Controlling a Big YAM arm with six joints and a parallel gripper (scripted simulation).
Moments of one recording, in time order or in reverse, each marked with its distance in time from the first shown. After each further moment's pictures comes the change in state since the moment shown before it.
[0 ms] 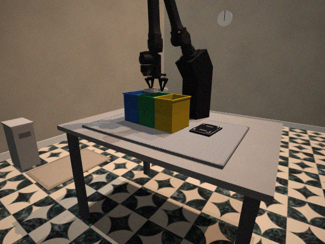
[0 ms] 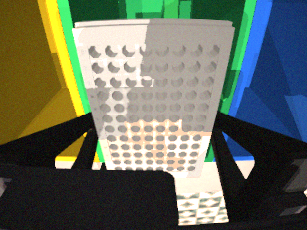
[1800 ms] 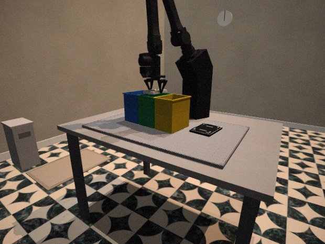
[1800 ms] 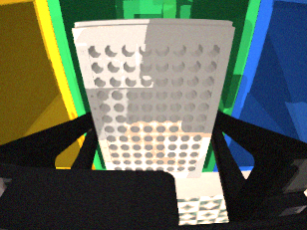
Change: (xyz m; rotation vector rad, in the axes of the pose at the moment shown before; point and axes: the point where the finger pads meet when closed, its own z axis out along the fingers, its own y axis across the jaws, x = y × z) arm -0.006 -0.002 0.009 0.003 -0.009 0.001
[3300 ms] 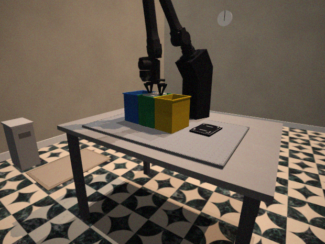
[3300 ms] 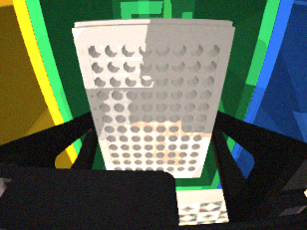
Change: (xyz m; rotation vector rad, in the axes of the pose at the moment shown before) arm -0.002 -0.001 0.021 0.000 -0.001 0.000
